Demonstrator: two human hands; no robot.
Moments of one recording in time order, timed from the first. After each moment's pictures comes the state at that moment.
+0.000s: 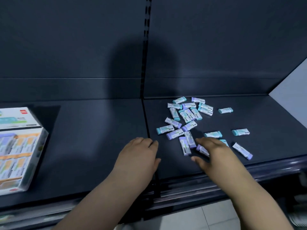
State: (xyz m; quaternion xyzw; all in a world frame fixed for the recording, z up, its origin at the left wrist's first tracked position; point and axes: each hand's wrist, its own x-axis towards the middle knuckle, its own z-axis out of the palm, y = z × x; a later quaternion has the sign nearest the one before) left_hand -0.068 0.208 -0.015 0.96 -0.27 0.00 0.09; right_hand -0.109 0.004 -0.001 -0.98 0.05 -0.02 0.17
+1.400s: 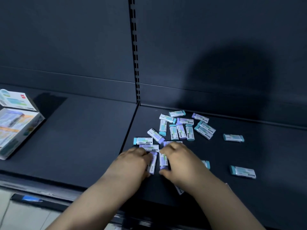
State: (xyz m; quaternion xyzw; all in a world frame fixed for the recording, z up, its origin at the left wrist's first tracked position) left_hand -0.048 0.099 -0.037 0.98 -0.14 -0.08 0.07; right_hand -0.018 -0.060 -0.031 -0.95 -0.27 0.09 0.12
